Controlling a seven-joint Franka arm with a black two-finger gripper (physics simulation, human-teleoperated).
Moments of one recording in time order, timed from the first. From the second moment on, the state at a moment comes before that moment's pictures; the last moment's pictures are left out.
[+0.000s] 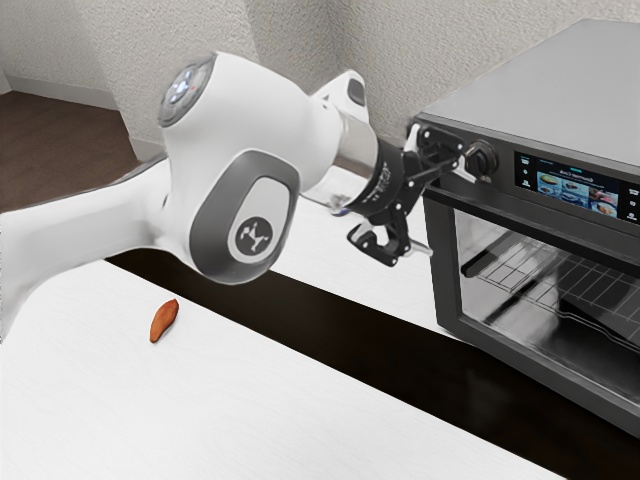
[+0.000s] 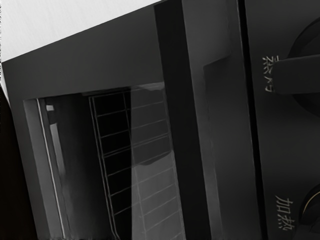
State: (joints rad) arm -0.43 -0.05 0.16 -1.84 -0.14 2.58 -1.36
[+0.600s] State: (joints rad) arm -0.39 -0.18 0.17 -2.08 -0.26 2.59 -1.37
